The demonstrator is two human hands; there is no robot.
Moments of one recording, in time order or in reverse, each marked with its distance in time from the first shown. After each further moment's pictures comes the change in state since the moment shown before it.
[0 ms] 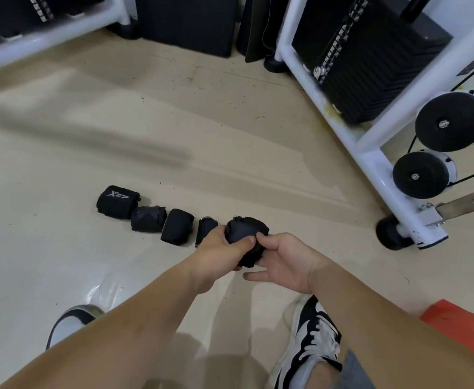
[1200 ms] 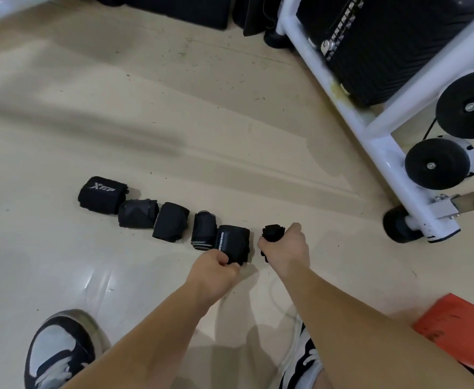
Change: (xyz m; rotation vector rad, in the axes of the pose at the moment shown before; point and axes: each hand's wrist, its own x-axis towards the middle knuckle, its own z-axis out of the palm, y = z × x) left_hand 0.028 -0.066 -0.004 0.219 0.127 -0.199; right_hand 0.092 0.038 -0.042 -0.710 1.048 -0.072
